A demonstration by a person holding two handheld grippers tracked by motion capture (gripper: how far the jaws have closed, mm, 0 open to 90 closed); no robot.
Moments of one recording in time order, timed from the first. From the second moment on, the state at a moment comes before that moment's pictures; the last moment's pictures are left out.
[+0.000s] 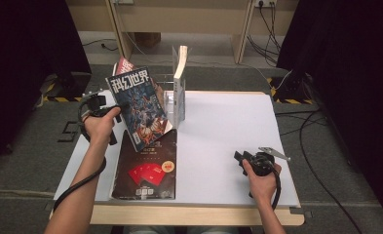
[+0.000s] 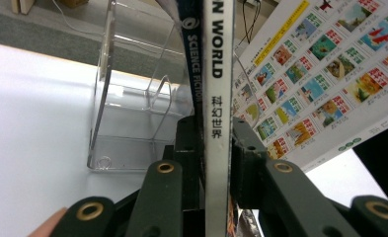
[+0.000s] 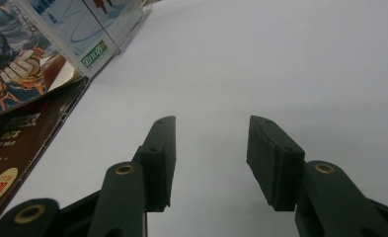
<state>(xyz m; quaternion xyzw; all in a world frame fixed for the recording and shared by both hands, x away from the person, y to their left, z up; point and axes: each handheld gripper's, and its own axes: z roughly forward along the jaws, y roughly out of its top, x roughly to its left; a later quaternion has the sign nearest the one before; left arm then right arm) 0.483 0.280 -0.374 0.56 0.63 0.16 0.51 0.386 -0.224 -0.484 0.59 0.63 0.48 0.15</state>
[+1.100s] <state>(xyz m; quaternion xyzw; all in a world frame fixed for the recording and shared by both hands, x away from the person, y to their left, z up) 0.462 0.277 -0.373 0.56 0.62 0.16 0.52 0.386 -0.226 -0.485 0.60 0.62 0.48 0.14</state>
